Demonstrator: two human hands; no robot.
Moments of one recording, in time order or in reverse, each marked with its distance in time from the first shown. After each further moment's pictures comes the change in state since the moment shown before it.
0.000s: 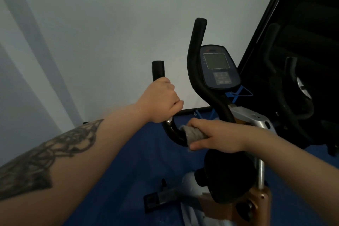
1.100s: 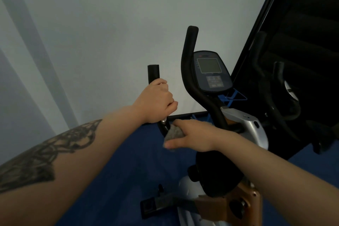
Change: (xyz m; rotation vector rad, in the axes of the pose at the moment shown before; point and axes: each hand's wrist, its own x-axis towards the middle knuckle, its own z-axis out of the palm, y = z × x) left_hand -0.003 0.009 -0.006 -0.039 -0.015 -0.082; right_hand 0.022 -0.019 0.014 0.054 0.144 0.024
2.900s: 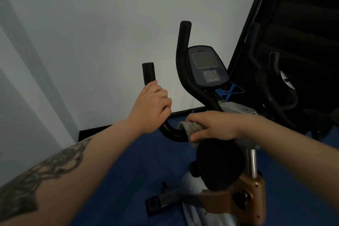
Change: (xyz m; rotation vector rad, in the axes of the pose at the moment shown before) left_hand -0.022 0.011 0.010 -0.094 0.163 -0.065; right_hand -0.027 0.026 -0.026 -0.097 -0.124 -0.023
